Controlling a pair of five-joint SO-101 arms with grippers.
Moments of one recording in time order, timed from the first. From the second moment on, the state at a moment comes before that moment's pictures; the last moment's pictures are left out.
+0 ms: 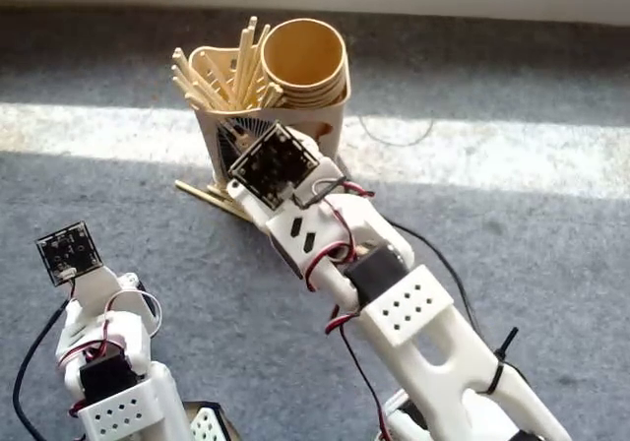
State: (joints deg) left arm -30.9 -104.0 96.0 62.3 7.1; right arm -43.3 -39.6 41.5 12.3 22.4
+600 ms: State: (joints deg) left arm -30.9 -104.0 96.0 62.3 7.1; right arm -38.7 -48.8 56.9 28.2 22.4
